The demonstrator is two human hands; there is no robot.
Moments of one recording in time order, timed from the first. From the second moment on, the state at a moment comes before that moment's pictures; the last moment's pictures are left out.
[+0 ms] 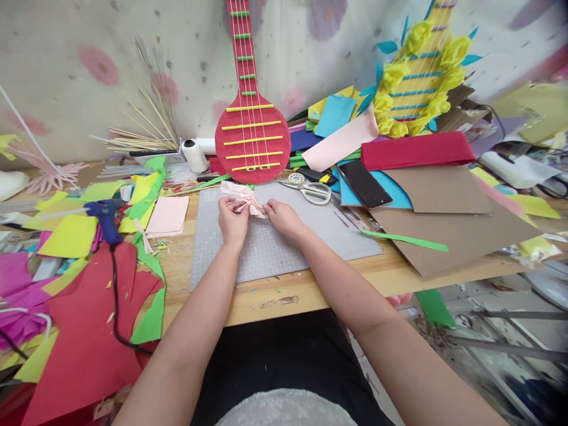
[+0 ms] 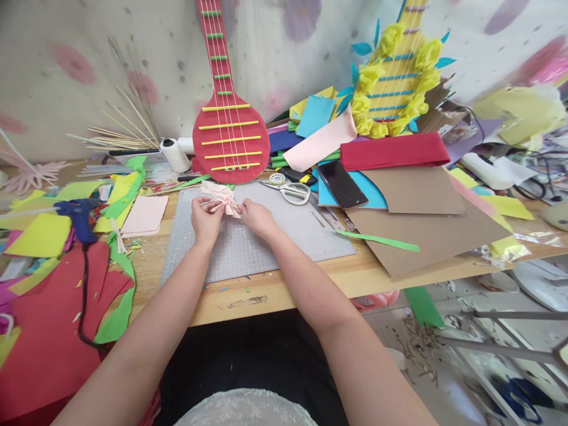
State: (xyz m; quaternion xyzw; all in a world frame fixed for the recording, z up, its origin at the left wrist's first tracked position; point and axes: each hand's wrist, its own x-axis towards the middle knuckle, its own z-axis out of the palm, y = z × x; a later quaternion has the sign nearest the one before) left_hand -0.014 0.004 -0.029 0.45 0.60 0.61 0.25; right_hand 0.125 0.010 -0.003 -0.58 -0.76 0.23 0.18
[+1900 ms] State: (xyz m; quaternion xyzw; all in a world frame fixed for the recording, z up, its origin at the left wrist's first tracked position) left_hand -0.018 0.008 -0.028 0.40 0.59 0.66 0.26; right_hand 0.109 -0.003 -0.004 -0.60 -0.75 0.18 0.20
